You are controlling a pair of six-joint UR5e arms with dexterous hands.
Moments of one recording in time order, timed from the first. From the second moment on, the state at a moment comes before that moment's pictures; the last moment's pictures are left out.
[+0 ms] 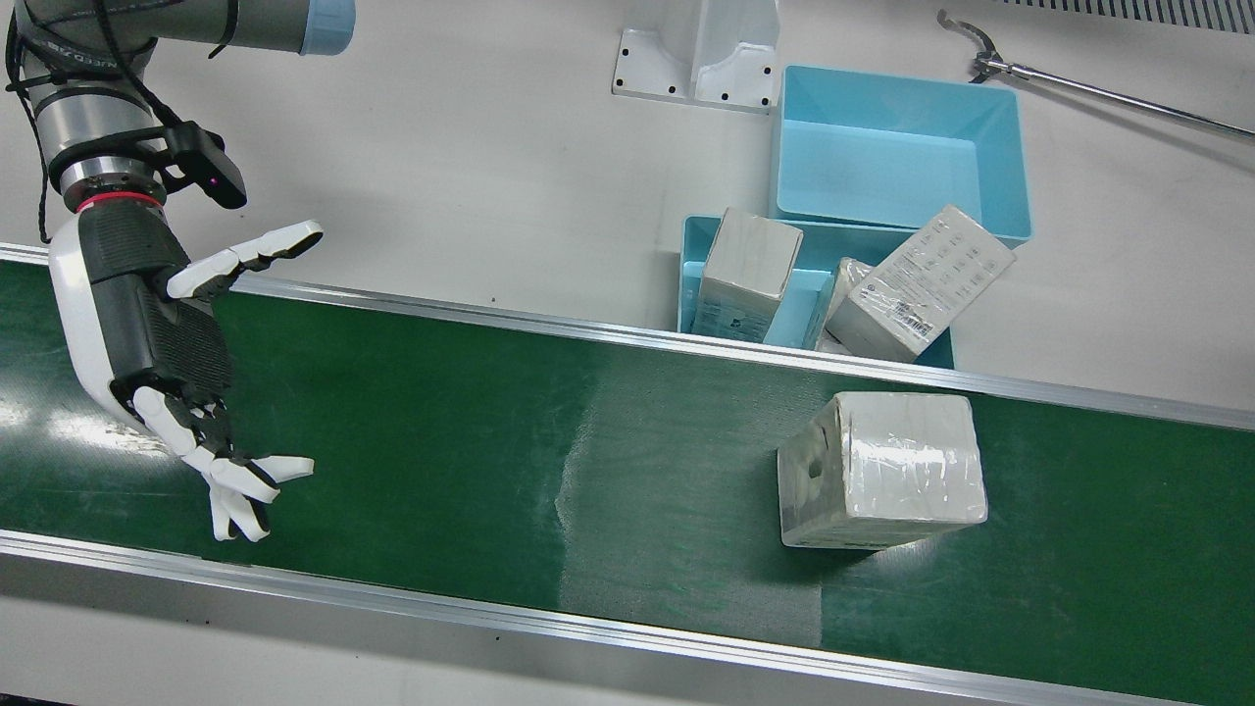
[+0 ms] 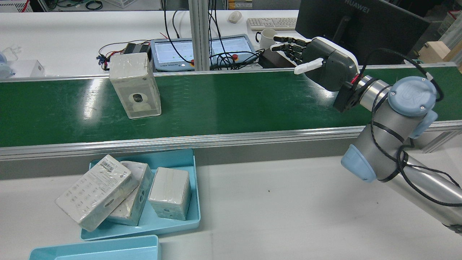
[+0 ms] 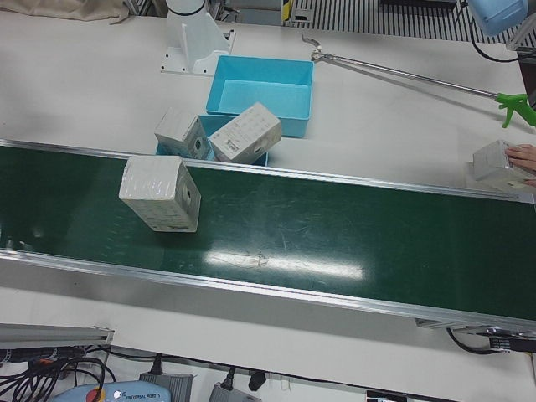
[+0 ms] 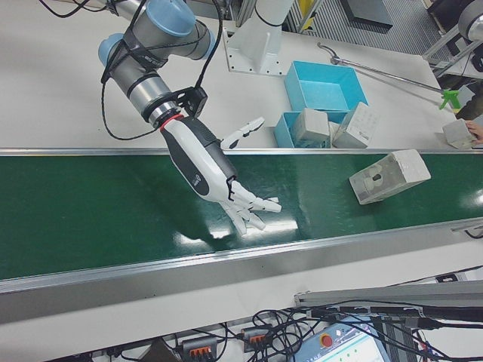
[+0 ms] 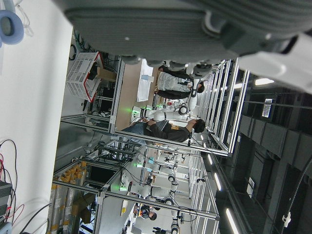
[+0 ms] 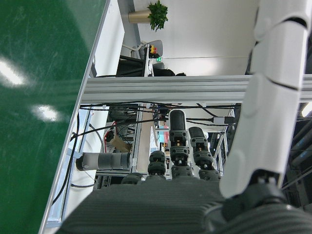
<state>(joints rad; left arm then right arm) -1.80 -1.80 -1.75 0.42 1.92 -0.16 1.00 -1.11 1.78 -3.46 -1.47 -0.11</state>
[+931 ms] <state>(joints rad) -1.80 -1.80 -1.75 0.42 1.92 -0.16 1.00 -1.08 1.74 -3.46 -1.47 -0.12</state>
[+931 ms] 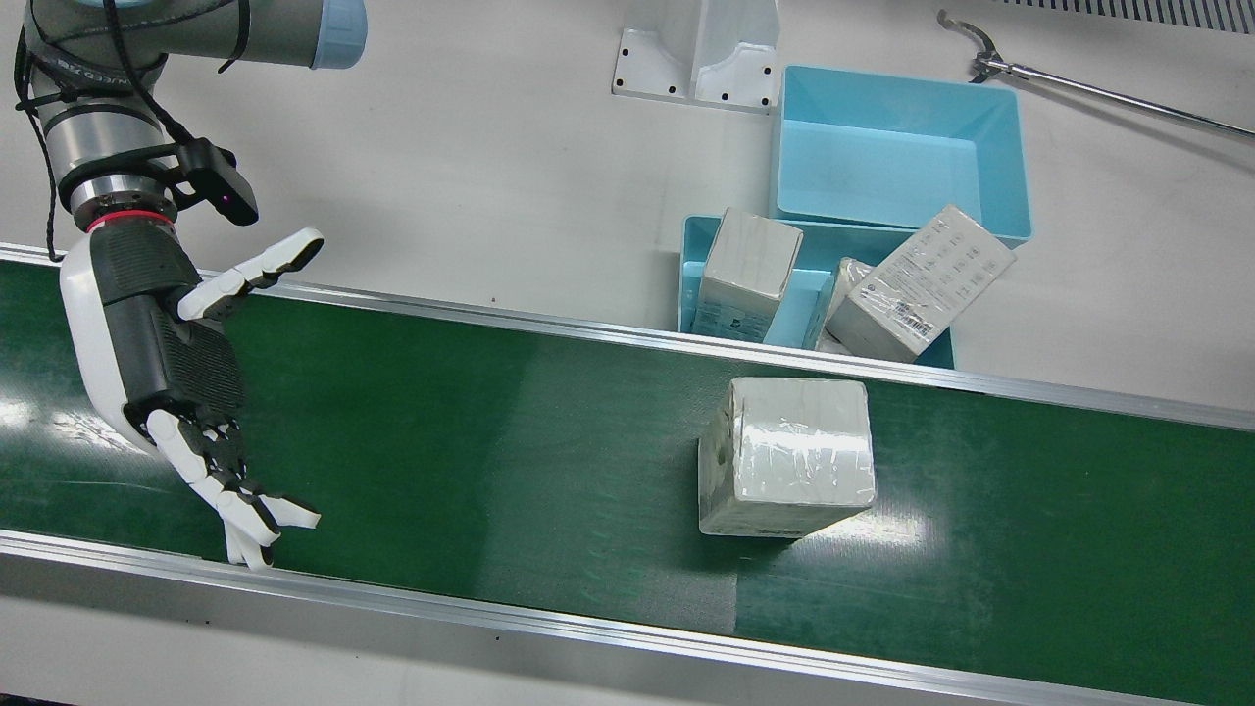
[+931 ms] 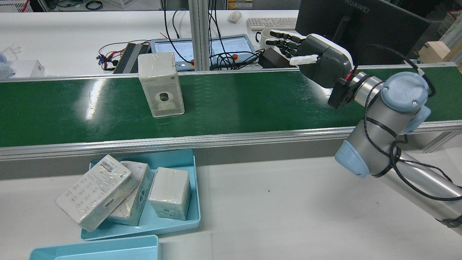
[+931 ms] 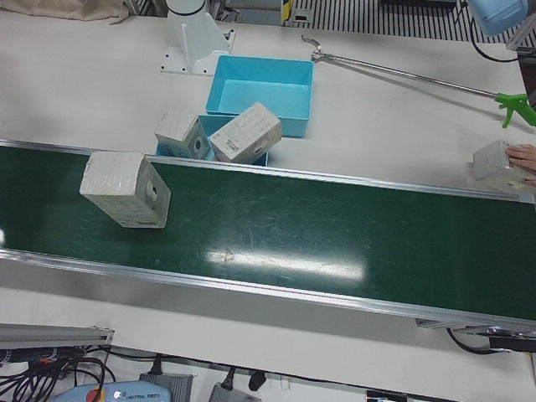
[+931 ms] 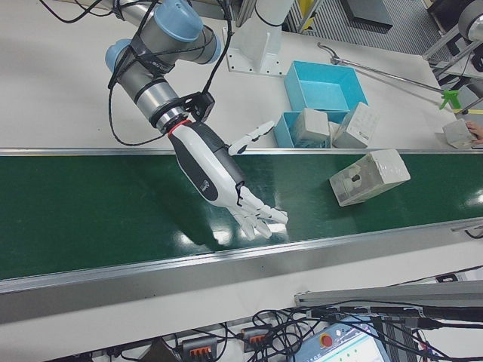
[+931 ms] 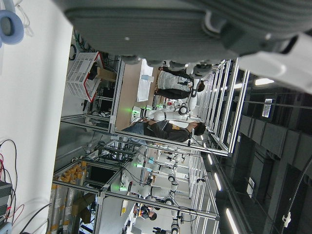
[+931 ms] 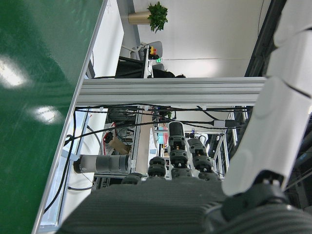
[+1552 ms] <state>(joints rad) -1.80 -1.80 -1.75 0.42 1.92 -0.16 0.98 -1.10 1.72 -3.46 -1.47 -0.11</state>
